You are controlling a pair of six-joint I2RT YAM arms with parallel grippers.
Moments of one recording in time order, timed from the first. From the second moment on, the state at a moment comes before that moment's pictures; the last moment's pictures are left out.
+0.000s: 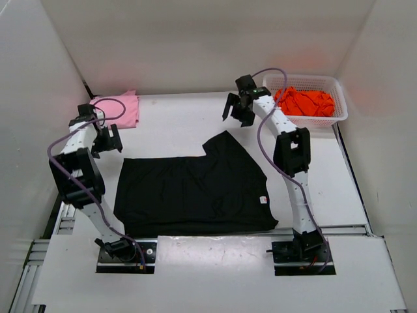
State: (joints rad) left arm 0.30 1.80 1.38 -0.74 0.00 0.00; right arm 0.38 2.41 2.31 -0.90 -0.05 0.57
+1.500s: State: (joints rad) left arm 0.09 1.92 1.31 -0.71 -0.01 0.00; right arm 0.40 2.28 1.87 -0.81 -0.19 0.79
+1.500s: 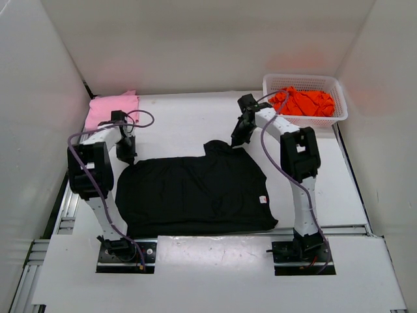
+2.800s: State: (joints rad) left arm -0.07 1.29 0.74 -0.72 -0.36 0.00; right arm 0.61 1.22 0.73 -0.71 -0.06 0.80
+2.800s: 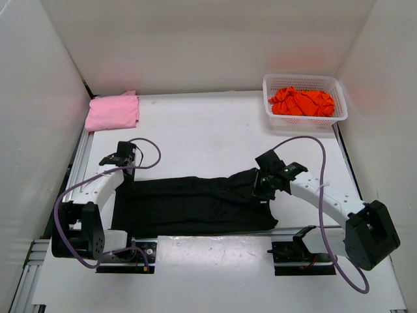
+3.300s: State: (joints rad) left arm -0.10 1.21 0.95 -0.84 -0.34 0.00; right arm 0.62 1.38 0.73 -0.66 -0.10 0.77
